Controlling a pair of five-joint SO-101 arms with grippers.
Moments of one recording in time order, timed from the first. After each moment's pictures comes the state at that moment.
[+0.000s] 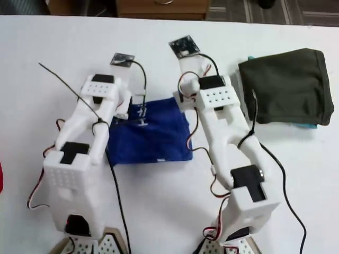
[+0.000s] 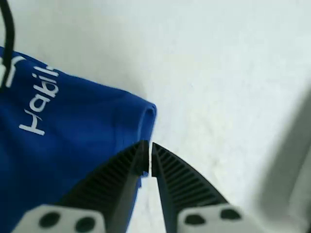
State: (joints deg) left arm -1.1 28.0 -3.0 64.8 -1.2; right arm -18.4 13.4 0.7 59.7 13.6
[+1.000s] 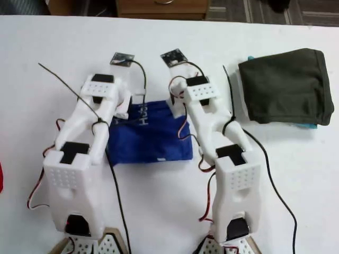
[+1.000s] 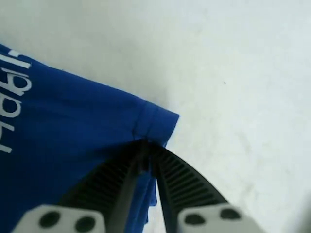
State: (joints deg) left arm -1.2 28.1 -4.4 65.4 -1.1; right arm -18.4 32.0 -9.5 60.4 13.6
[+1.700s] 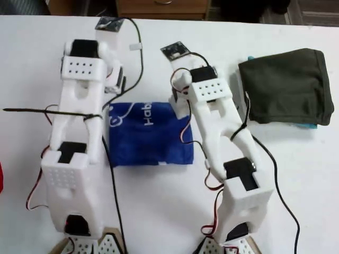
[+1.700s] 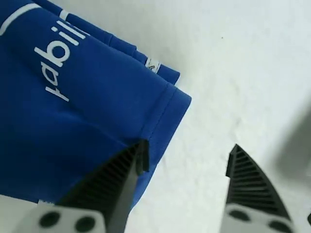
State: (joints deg) left arm -3.4 28.1 -39.5 98.2 -1.1; right arm -19.3 17.3 -9.5 78.8 13.6
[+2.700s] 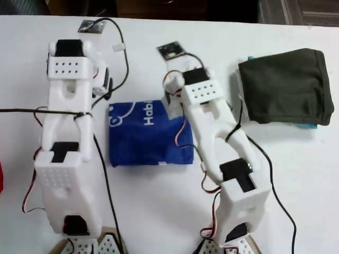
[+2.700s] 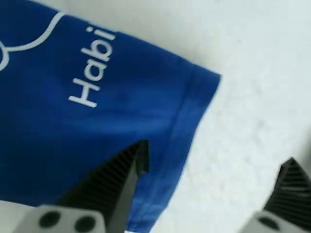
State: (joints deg) left arm -7.8 28.1 -38.5 99.6 -1.1; right arm -24.2 17.2 -7.6 77.3 6.9
